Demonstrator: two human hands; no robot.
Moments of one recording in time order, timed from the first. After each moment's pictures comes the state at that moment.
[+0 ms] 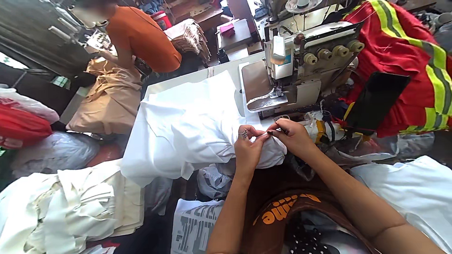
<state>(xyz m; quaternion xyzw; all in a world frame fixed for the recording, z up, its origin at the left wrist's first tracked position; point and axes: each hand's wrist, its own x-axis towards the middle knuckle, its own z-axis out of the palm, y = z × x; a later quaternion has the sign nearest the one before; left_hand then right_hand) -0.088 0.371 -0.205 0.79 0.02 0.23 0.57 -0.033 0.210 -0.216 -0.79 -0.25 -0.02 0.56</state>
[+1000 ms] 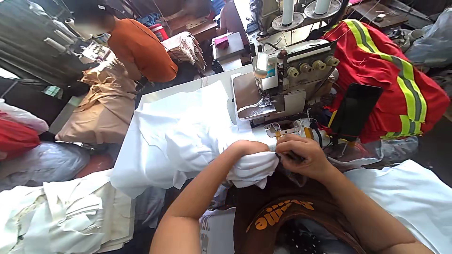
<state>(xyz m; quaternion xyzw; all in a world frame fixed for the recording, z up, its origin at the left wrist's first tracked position) -0.018 0.371 -0.162 0.83 -0.20 -0.46 0.25 -0.056 0.164 -0.189 -0.66 -0.45 -0.17 0.57</state>
